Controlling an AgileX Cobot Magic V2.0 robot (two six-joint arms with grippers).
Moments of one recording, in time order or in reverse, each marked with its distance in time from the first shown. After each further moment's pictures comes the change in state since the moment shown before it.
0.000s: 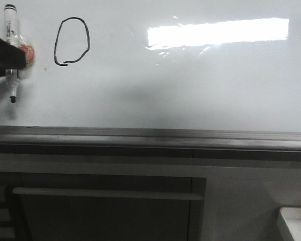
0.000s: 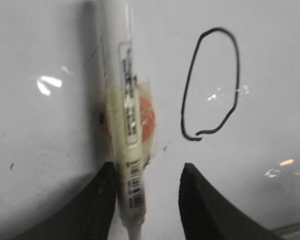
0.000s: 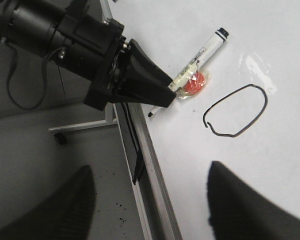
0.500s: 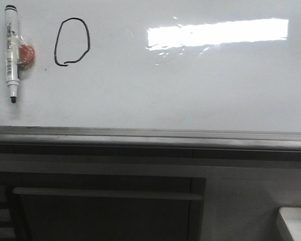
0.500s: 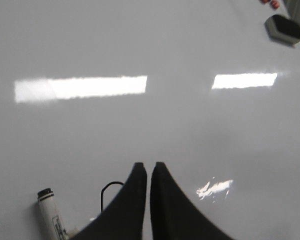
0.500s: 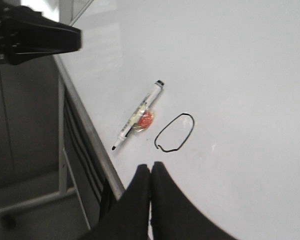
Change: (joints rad) left arm 0.000 -0.578 0.053 0.178 -0.010 0.002; right arm -0.002 -0.446 0.368 0.067 -0.324 0.009
